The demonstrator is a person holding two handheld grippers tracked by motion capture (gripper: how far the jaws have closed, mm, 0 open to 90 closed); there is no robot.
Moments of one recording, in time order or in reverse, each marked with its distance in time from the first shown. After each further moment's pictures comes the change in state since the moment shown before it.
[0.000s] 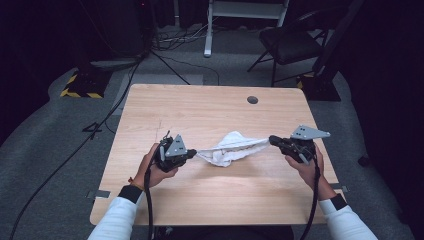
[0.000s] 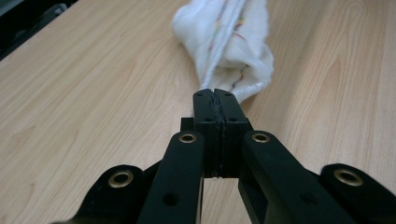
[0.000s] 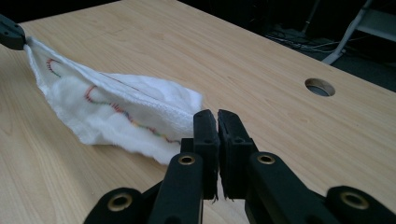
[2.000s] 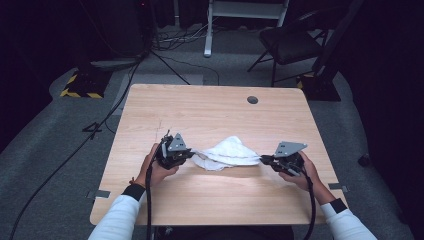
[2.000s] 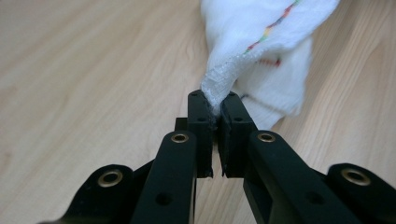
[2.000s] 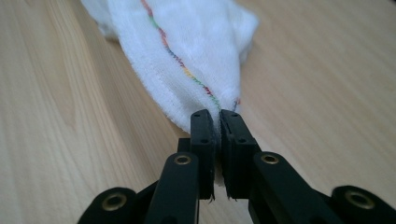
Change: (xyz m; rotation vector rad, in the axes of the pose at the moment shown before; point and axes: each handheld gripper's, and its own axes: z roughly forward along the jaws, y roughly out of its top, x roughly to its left) left arm 0.010 -0.010 0.020 0.036 0.001 -0.087; right arm 0.021 -0.030 0.024 0.191 0.147 -0.237
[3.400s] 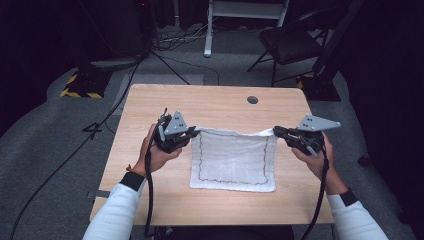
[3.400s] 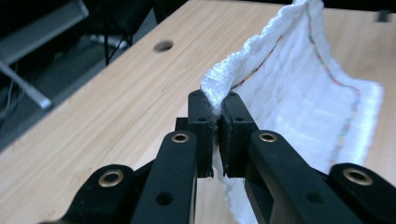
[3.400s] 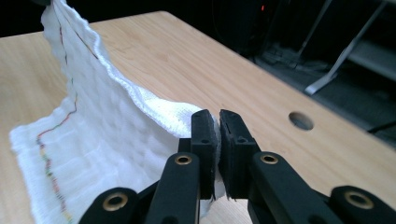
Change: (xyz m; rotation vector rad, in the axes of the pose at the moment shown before) left arm 0.016 0.067 -0.028 -0.104 0.072 -0.002; right arm -0.036 0.057 -0.053 -0.185 -0.150 0.149
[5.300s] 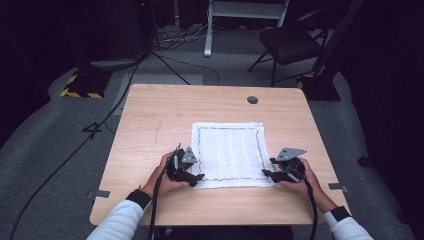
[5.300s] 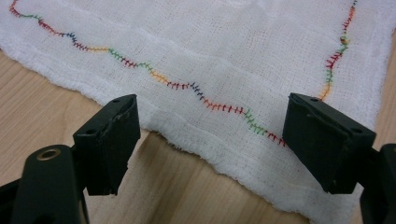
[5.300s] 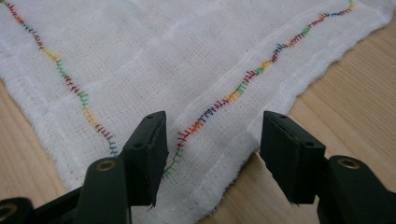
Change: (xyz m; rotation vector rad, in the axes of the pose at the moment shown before) left arm -0.053 -0.099 0.059 0.267 -0.100 -0.020; right arm 0.034 -0.114 0.045 0.316 0.068 -0.015
